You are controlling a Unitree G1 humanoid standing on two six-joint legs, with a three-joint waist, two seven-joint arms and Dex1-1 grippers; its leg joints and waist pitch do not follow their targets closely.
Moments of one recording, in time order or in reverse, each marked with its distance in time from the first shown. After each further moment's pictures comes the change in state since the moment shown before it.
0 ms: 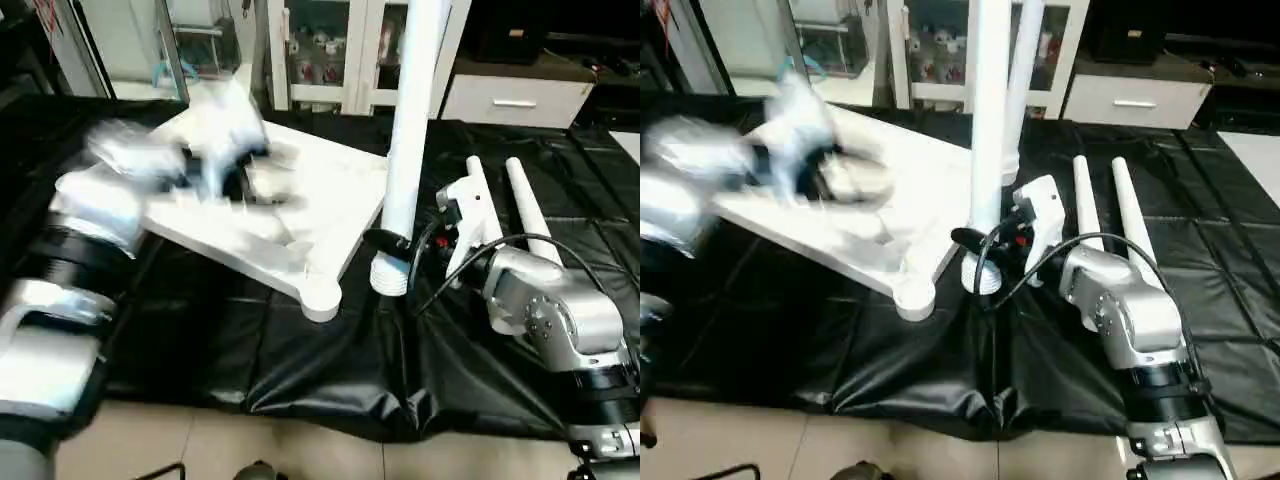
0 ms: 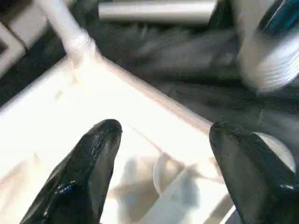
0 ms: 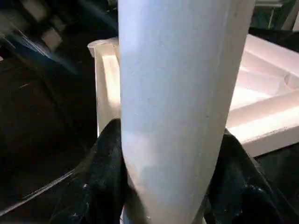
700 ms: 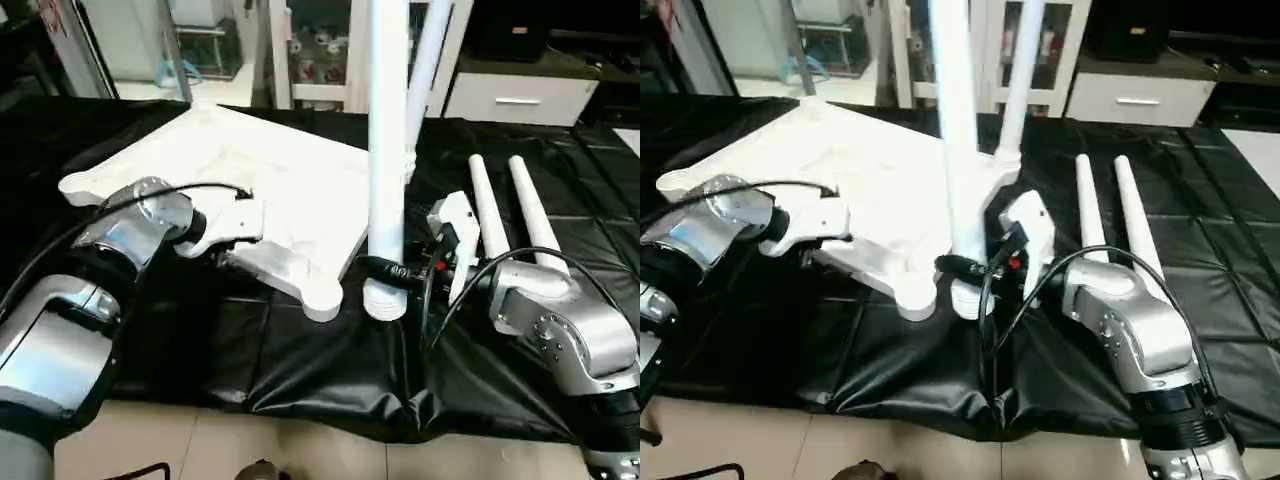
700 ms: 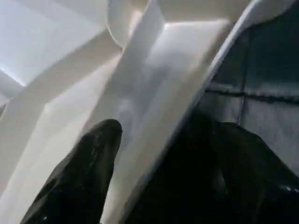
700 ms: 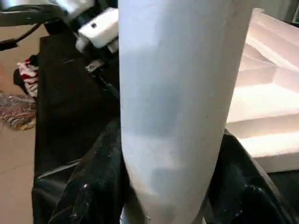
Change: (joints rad) left arm -0.067 0.054 -0.211 0.321 0.301 -0.291 -0.086; right arm 0.076 -0.065 0.071 -0.139 0.007 0.009 0.125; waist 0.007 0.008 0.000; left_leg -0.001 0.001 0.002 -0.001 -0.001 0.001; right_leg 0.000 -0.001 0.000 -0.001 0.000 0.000
